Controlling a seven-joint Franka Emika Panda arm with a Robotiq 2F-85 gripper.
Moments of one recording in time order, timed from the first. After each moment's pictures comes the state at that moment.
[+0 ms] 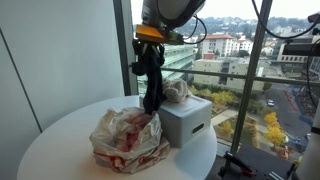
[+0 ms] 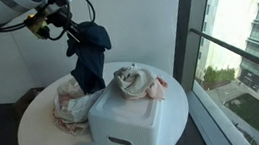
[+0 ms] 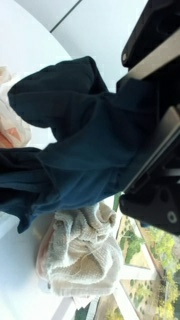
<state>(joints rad) 0.12 -0.30 -0.02 -2.34 -0.41 2.59 1.00</state>
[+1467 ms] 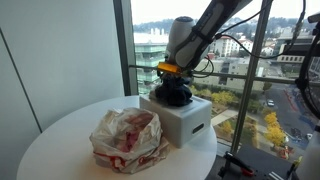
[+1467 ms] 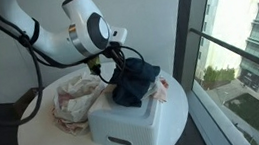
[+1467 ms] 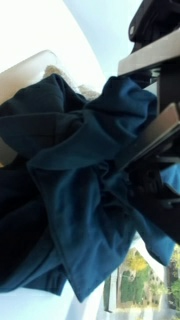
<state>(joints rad) -0.12 0.03 -0.10 -2.35 -0.53 2.92 1.17</state>
